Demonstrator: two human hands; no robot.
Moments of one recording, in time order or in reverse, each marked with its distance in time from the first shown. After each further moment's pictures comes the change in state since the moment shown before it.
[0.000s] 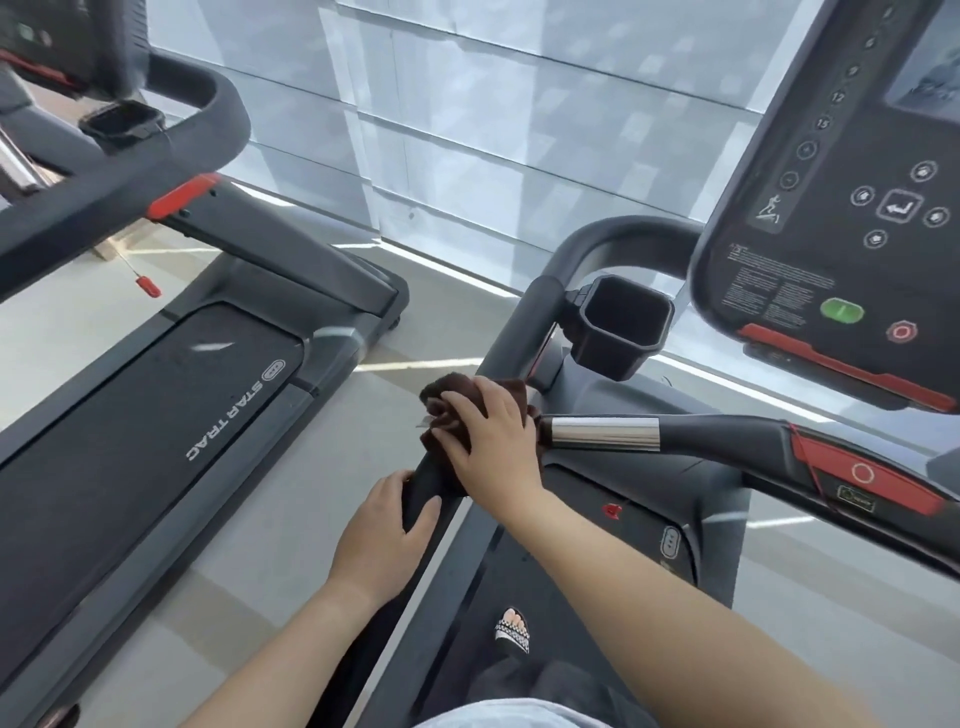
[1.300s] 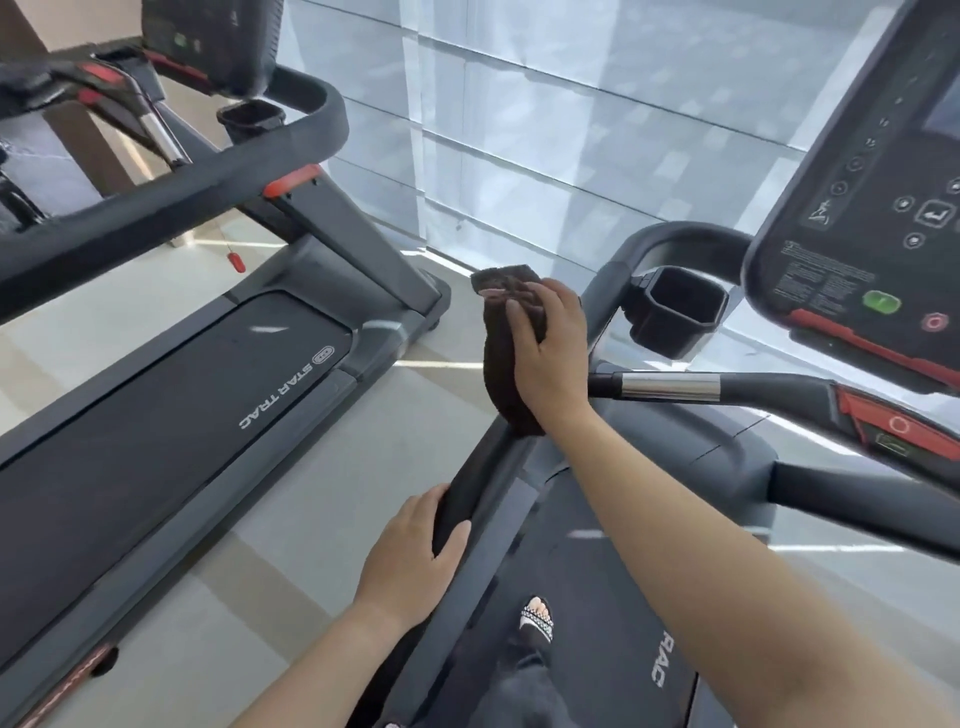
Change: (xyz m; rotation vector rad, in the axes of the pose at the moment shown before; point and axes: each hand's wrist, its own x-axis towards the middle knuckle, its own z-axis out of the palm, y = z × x) left_hand -0.123 -0.070 -0.039 -0.009 0.004 0.077; right_hand -0.017 -0.108 -0.026 0.426 0.373 0.000
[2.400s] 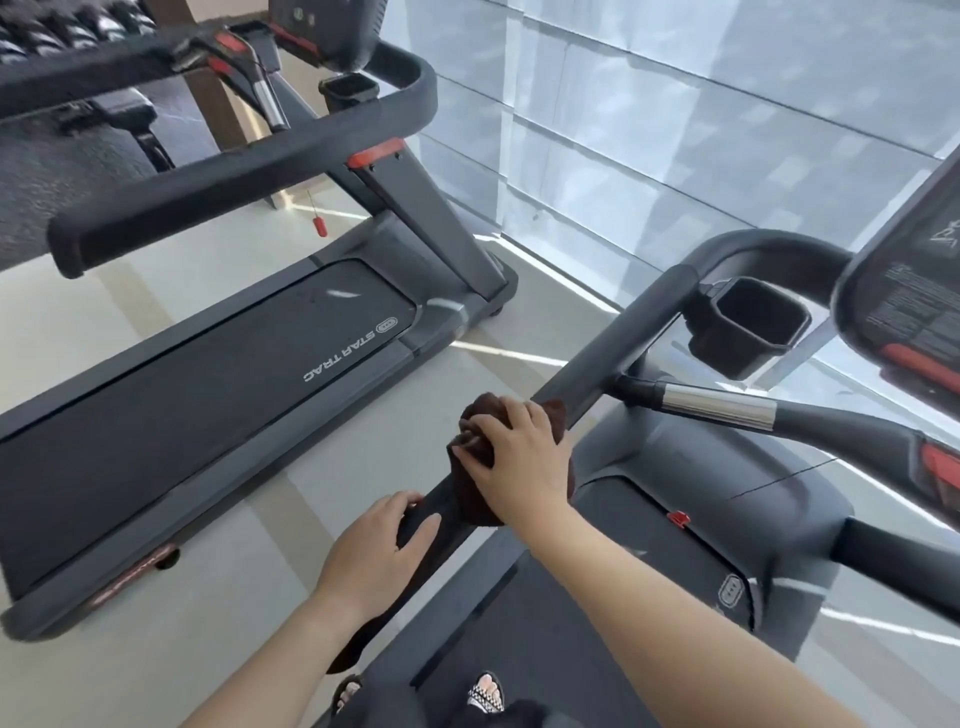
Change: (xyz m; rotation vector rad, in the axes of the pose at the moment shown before) left_hand -0.032 -0.008 -0.002 0.066 0.103 -0.224; right_hand -0.102 0.040 0.013 -0.540 -0.485 -0.190
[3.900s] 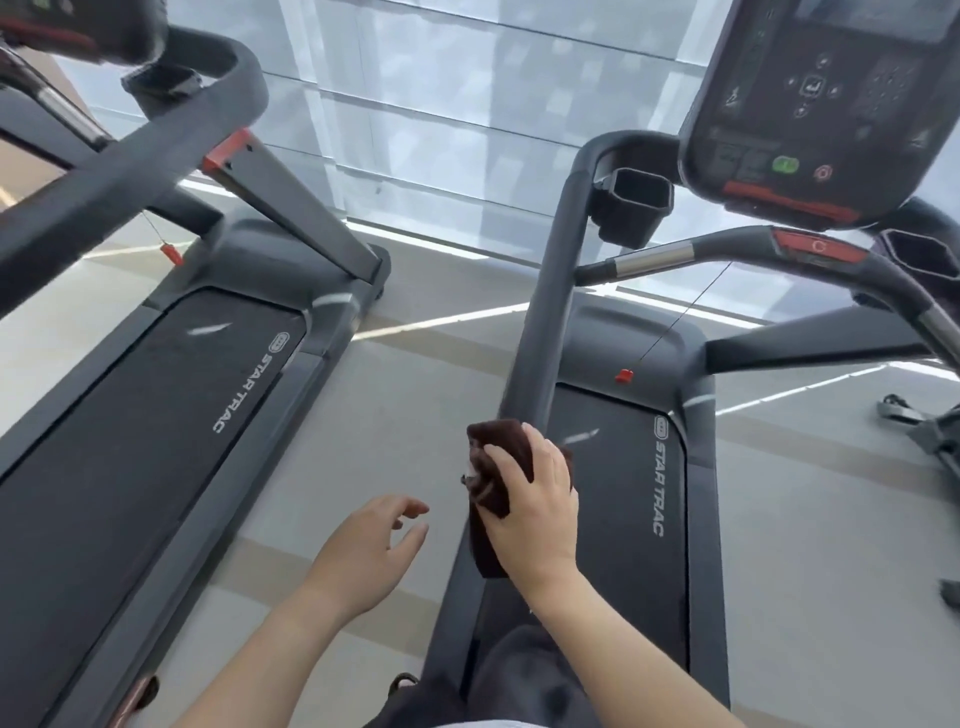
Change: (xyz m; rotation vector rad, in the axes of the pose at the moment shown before) left_hand -0.014 -0.146 -0.118 0.074 -0.467 0.391; right_hand -0.142 -0.176 0.073 -0.020 0.348 0.461
